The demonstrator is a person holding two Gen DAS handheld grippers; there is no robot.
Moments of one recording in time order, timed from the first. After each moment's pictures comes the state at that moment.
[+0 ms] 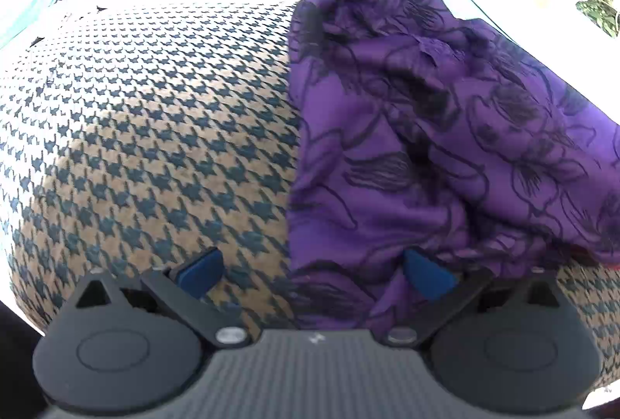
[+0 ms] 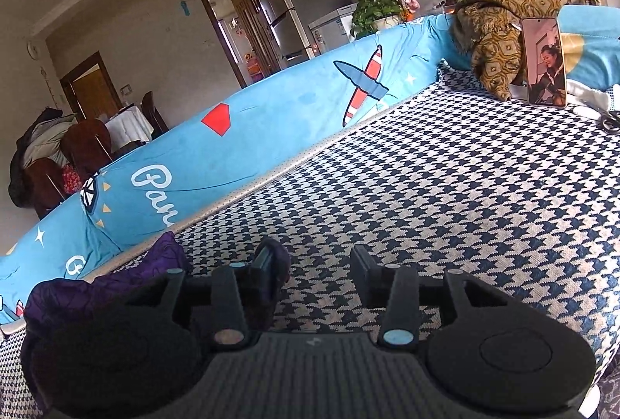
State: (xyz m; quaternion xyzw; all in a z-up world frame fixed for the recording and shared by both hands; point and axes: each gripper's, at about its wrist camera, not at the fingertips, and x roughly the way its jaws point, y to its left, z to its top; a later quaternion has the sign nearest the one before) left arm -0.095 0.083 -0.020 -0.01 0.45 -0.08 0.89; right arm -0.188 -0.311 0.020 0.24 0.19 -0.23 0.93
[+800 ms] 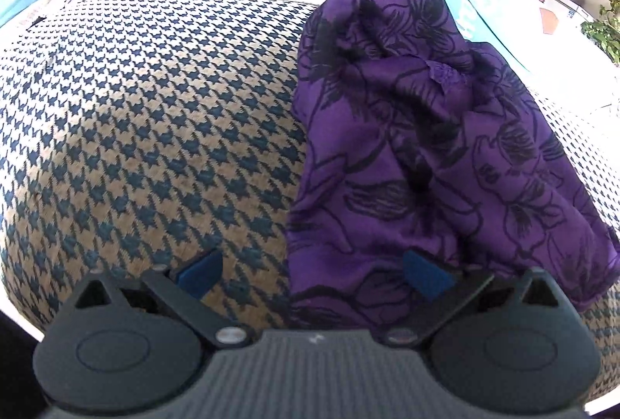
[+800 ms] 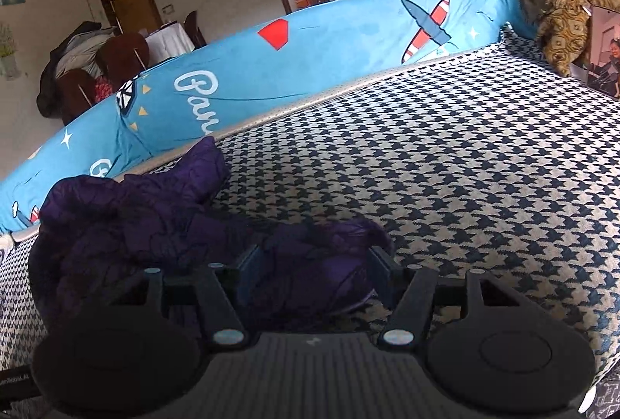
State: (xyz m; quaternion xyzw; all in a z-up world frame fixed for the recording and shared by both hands) left arm -0.077 0.090 -0.007 -0.05 0.46 -0.09 0.88; right arm -0.166 -0.269 0.000 0.19 0.29 -0.13 0.93
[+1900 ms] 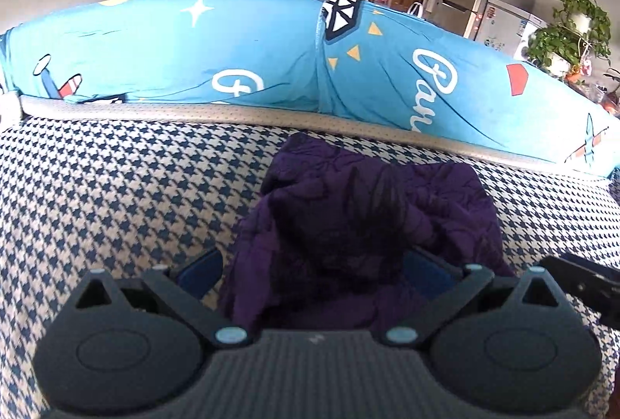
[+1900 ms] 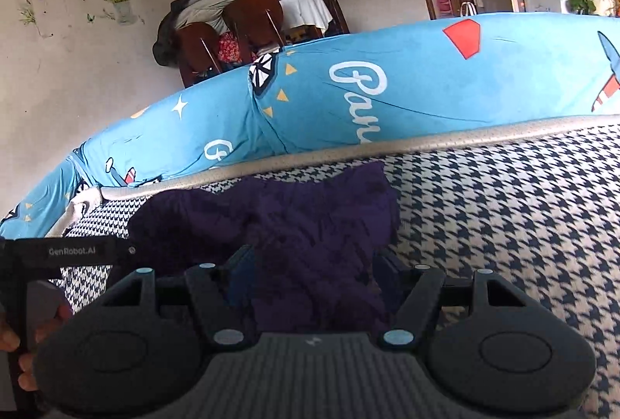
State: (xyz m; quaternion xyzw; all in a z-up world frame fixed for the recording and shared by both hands) left arm 0.068 0.048 0.059 -0.01 0.40 -0.17 0.90; right arm -0.026 -0.222 0.033 0.14 0.30 0.08 0.94
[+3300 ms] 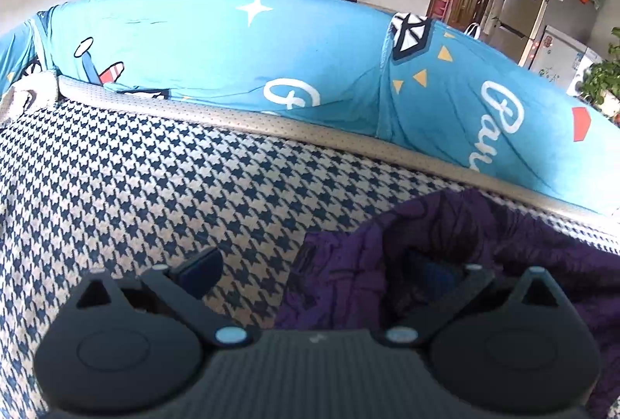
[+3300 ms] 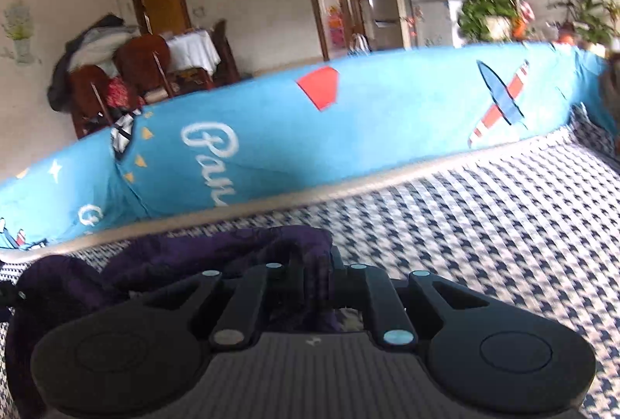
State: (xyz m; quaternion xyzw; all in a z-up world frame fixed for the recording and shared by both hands) left arm 0.109 0.049 0.054 -0.05 0.39 -0.08 0.91; right arm -0.017 -0.299 0.045 0.13 0.27 -0.12 0.94
